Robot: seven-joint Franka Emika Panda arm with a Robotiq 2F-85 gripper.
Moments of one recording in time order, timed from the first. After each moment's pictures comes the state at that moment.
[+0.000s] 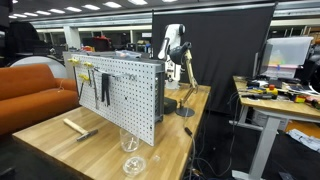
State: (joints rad) arm 0.14 -0.62 0.26 -2.35 0.13 1.49 0.29
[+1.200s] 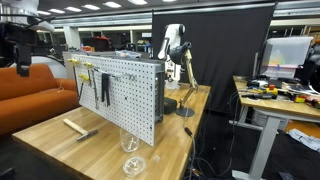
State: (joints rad) arm 0.16 -0.39 0.33 -2.42 0.20 1.86 0.52
